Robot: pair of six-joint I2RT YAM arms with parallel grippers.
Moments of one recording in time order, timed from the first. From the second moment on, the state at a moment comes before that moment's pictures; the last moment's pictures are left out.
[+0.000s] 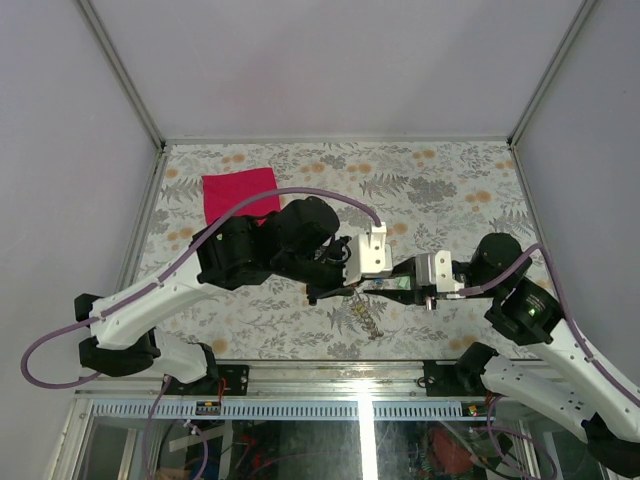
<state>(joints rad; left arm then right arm) -1.17 1.42 1.84 -1.15 0.28 0.28 0.78 0.69 0.92 -0.27 -0.79 -0.38</state>
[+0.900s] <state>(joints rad) -1.18 1.43 1.85 -1.16 0.28 0.28 0.78 0.75 0.90 -0.28 -0.87 -0.44</state>
